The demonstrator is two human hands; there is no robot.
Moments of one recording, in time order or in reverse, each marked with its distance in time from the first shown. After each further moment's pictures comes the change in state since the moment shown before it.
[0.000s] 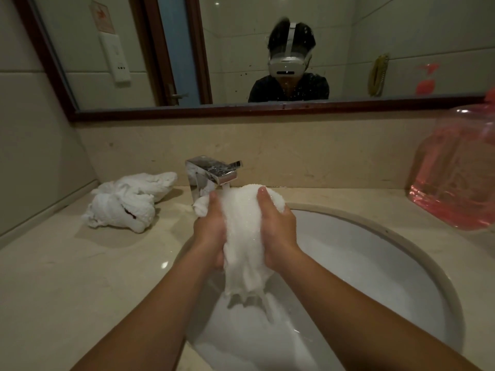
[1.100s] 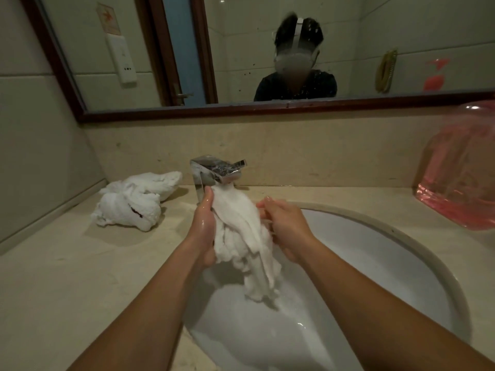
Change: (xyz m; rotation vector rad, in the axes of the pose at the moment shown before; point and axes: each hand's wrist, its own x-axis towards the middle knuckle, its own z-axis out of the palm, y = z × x) left_hand -0.017 0.020 -0.015 -0.116 -0.306 -0.060; right_hand 0.011 -0.012 -0.020 -0.366 -0.219 -0.023
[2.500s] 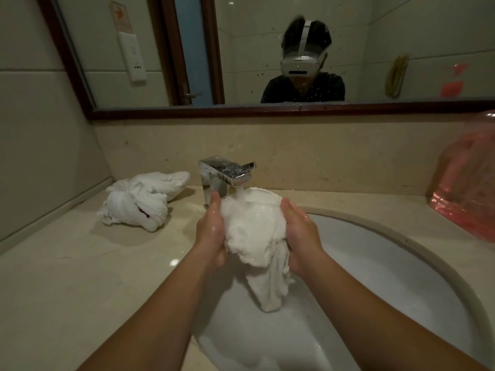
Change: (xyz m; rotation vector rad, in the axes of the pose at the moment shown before) left_hand 0.041 -0.017 -0.019 -0.015 0.143 0.114; right_hand 0.021 0.027 0.003 0.432 0.109 0.101
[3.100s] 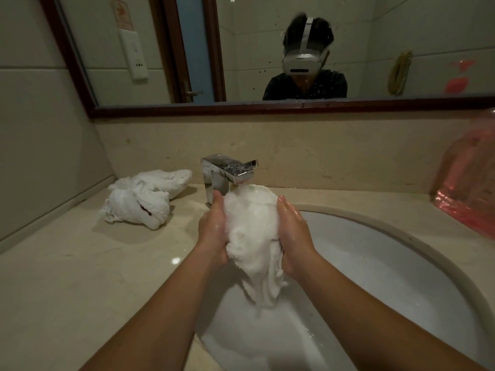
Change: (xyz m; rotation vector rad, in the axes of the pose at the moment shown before) left_hand -0.009 0.003 0.004 0.018 0.058 -0.003; right_hand -0.021 0.000 0.021 -0.154 0.015 -0.022
